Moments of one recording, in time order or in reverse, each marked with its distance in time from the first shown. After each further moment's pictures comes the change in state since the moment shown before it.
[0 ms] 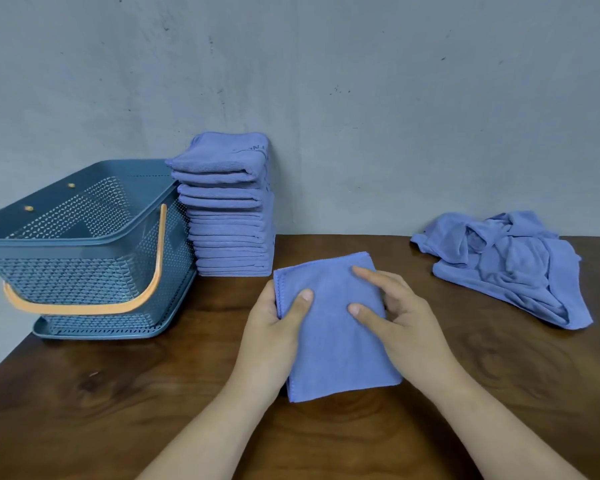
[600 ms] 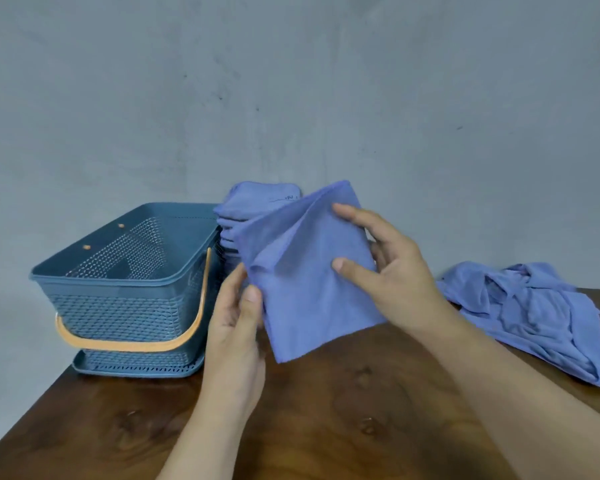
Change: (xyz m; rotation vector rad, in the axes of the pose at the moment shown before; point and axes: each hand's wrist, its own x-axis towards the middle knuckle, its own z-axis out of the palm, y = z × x) left_hand 0.021 0.067 -0.062 -0.309 0.134 0.270; right_hand 0.088 -0.127 0.042 0.076 -0.157 -0.461
